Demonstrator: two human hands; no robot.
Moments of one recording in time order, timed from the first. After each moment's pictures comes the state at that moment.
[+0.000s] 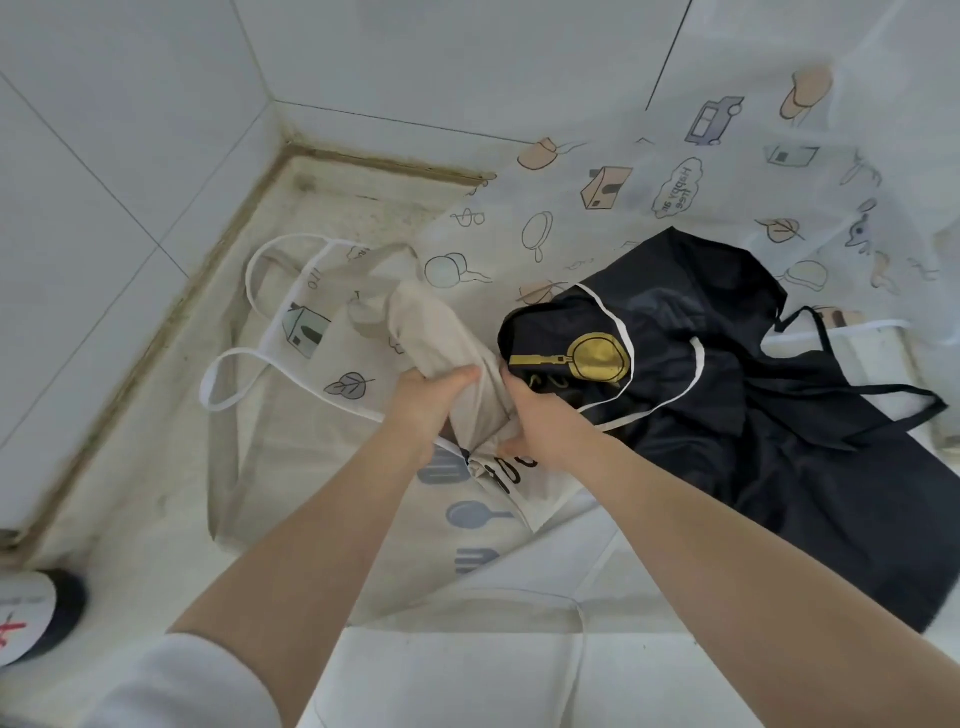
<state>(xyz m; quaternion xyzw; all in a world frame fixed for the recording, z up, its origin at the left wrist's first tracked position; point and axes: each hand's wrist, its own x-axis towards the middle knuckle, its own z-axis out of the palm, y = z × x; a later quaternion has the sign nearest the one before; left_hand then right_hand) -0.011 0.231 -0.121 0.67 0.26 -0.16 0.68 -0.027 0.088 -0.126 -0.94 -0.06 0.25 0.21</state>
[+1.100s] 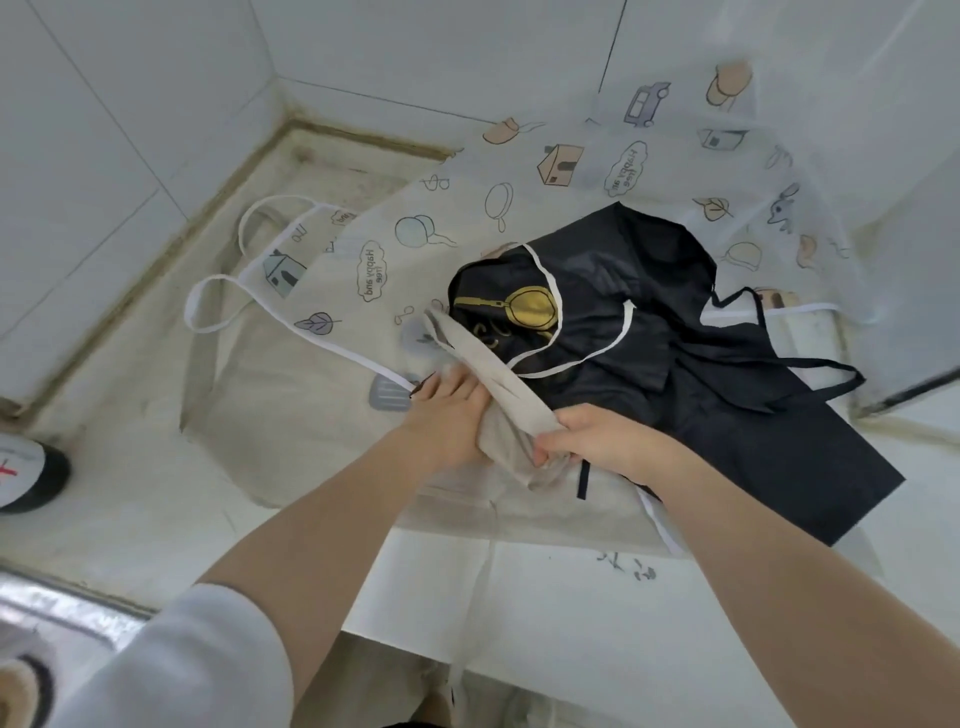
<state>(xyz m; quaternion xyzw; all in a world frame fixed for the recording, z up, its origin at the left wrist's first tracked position) -0.095 0.173 -0.134 0.95 -0.21 -0.21 0.06 -0.114 -0.023 -0.104 -0.83 0.01 0.37 0.42</state>
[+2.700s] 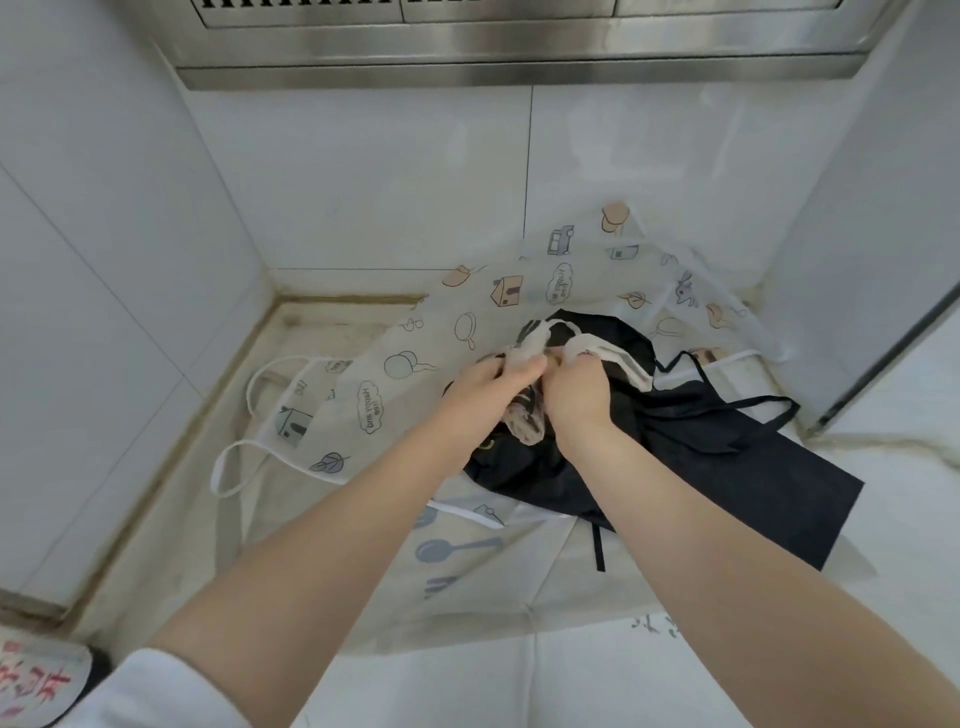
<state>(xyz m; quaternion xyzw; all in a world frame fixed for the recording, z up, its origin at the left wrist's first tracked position) -0.060 0.147 0.015 0.75 -0.06 -0.23 0.62 -0.069 0.039 0.004 -0.77 0.29 -0.10 0.56</state>
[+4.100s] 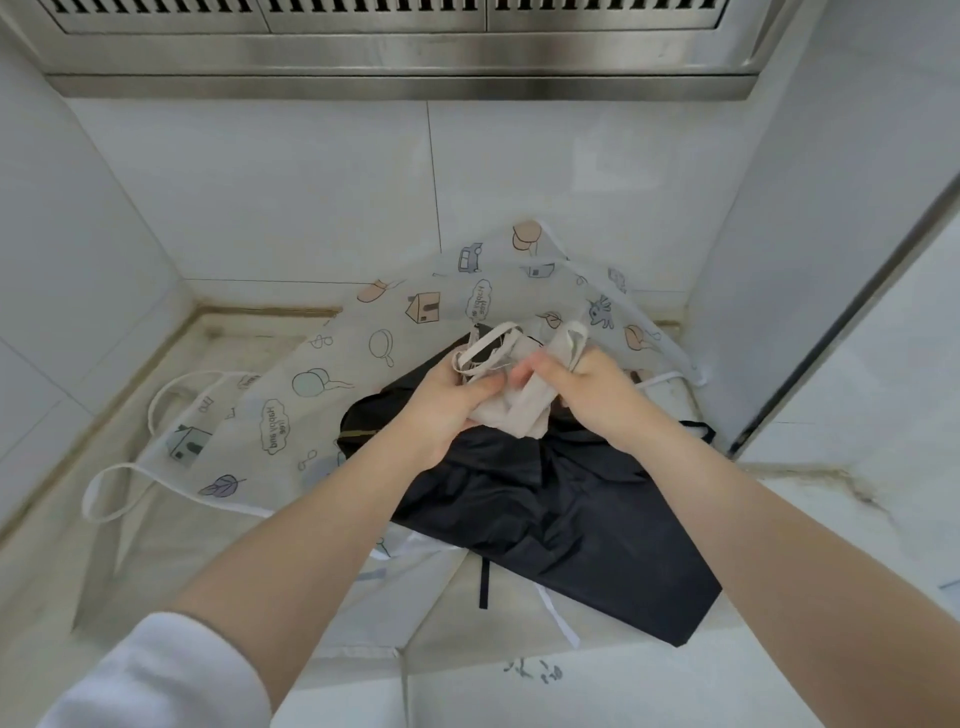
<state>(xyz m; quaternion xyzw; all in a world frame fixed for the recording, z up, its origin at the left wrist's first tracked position) -0.038 0.039 -0.003 0.66 -0.06 -0.23 0.72 -0.087 -0.127 0.031 -0.83 -0.02 0.01 0.55</state>
